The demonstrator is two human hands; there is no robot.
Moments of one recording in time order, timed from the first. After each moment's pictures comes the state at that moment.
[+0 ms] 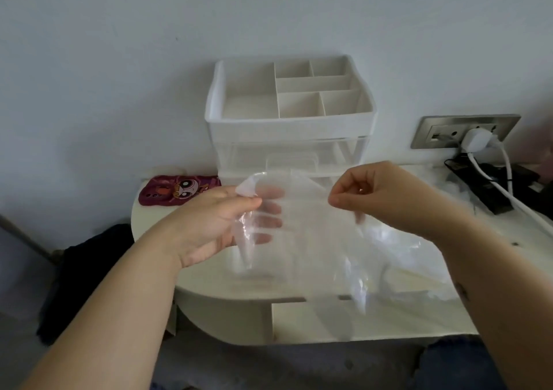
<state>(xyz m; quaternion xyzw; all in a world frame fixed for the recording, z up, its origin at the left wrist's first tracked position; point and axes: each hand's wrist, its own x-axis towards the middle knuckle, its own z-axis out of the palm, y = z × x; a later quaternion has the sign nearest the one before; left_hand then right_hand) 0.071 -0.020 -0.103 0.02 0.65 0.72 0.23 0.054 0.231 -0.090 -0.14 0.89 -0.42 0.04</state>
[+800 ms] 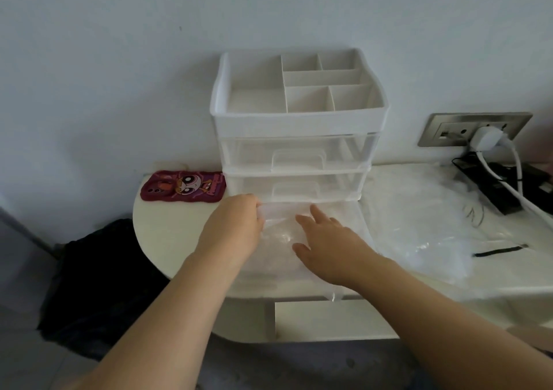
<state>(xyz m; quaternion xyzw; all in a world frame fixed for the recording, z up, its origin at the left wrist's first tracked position) 0.056 0.003 -0.144 -0.01 0.97 0.22 0.00 0.064 0.162 -0.160 -0.14 0.97 -0.12 0.13</state>
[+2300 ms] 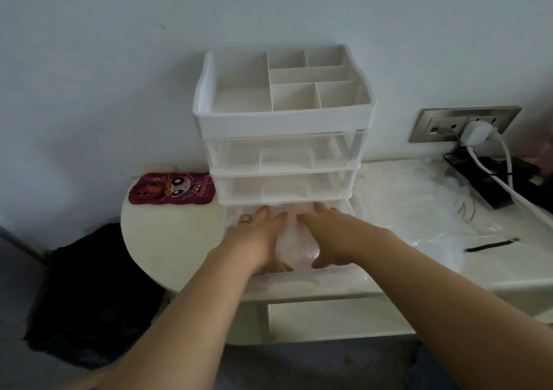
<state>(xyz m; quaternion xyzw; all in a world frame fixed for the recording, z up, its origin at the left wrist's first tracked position) 0.037 0.029 -0.181 0.10 0.97 0.07 0.19 0.038 0.184 -0.156 -0.21 0.96 0.01 0.16</state>
